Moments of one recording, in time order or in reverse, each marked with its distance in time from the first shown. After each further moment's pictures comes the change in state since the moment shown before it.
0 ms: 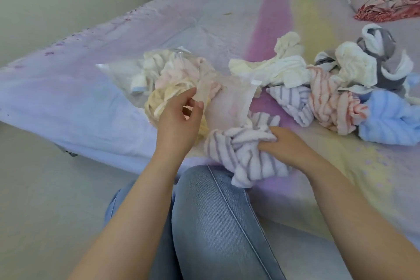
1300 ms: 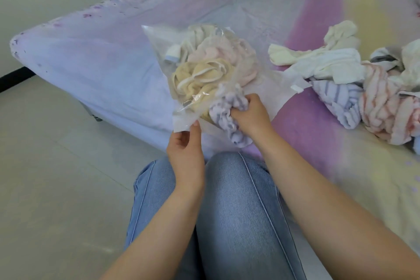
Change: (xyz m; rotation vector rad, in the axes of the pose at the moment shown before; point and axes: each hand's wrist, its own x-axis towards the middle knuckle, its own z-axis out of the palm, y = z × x) left_hand -0.067 -0.060 -0.010 -0.603 0.474 -0.505; right_hand 0.079 -0.076 0.108 0.238 0.163 0.092
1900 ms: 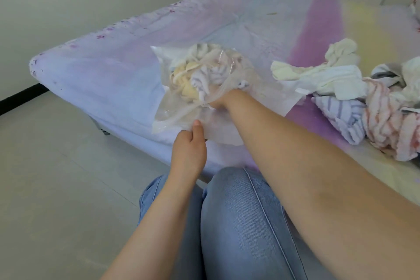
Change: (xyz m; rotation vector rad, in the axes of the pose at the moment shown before) left_hand 0.020 0.047 0.004 0.563 -0.231 0.087; right_hand 0.071 -0.092 0.027 -0.754 -0.483 -0.051
